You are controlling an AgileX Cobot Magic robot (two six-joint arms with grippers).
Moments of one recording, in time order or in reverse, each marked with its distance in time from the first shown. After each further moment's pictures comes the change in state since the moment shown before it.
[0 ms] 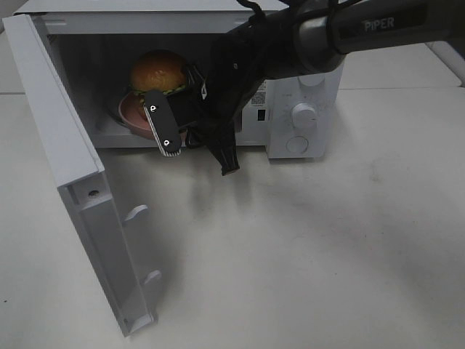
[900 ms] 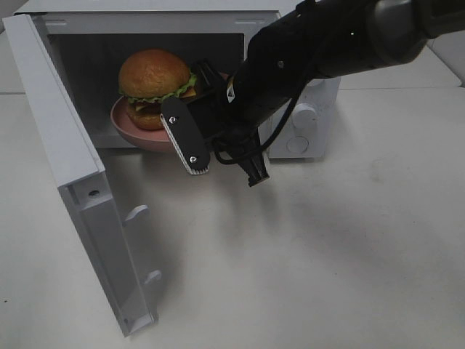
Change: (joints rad) left arm 0.000 0.000 0.000 0.003 0.000 0.000; right arm 0.014 -0.248 0.308 0.005 -0.093 -0.082
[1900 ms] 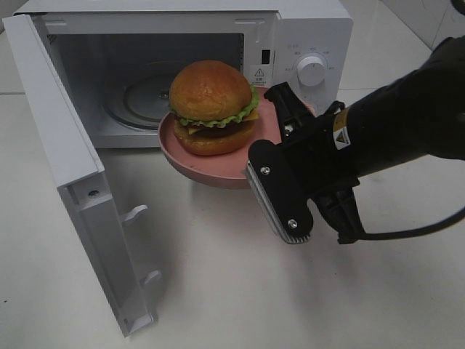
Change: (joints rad) left arm 0.000 0.000 0.000 0.000 0.000 0.000; right arm -0.004 -0.431 0.513 -0.004 -0.115 0.011
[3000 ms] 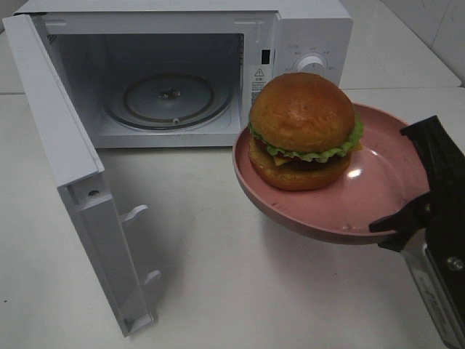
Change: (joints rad) left arm 0.000 0.000 0.000 0.000 0.000 0.000; right arm 0.000 -0.589 0.330 0.002 0.229 0.031
